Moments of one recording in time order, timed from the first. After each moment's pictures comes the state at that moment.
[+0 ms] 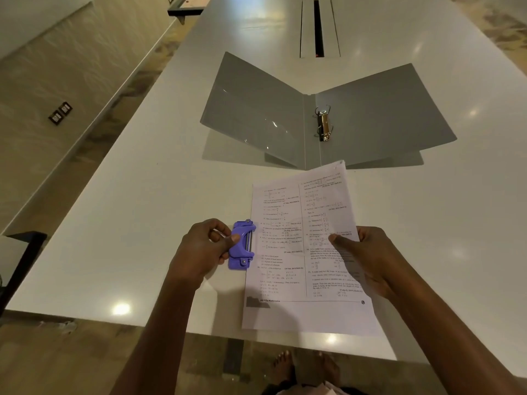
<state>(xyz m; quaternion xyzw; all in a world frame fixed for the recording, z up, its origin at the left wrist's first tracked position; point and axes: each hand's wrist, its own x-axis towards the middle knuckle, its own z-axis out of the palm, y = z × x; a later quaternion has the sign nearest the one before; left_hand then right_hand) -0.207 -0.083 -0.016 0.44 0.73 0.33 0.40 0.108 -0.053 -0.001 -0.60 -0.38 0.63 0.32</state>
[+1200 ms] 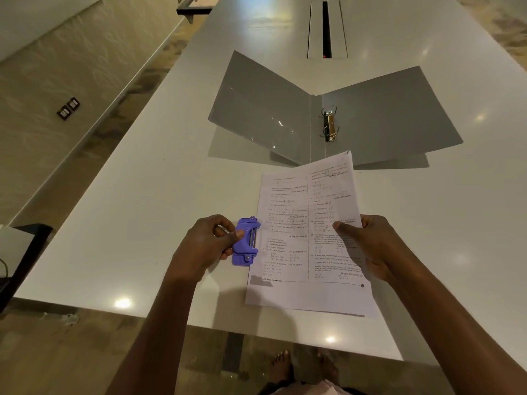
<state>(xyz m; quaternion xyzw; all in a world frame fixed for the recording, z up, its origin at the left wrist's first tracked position) -0.209 -0.082 -0.010 0.44 0.74 0.31 0.41 0.105 -0.030 0.002 -0.60 -0.38 0.63 0.32</state>
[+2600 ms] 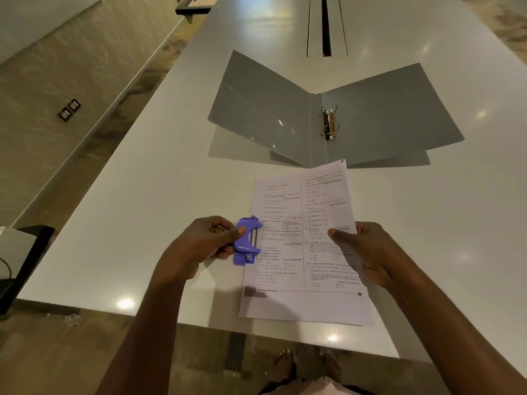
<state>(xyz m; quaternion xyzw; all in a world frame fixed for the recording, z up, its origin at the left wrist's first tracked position) -0.211 -0.080 0.016 0.40 0.72 0.26 0.50 0.102 -0.039 -0.010 -0.56 -0.32 0.69 0.32</state>
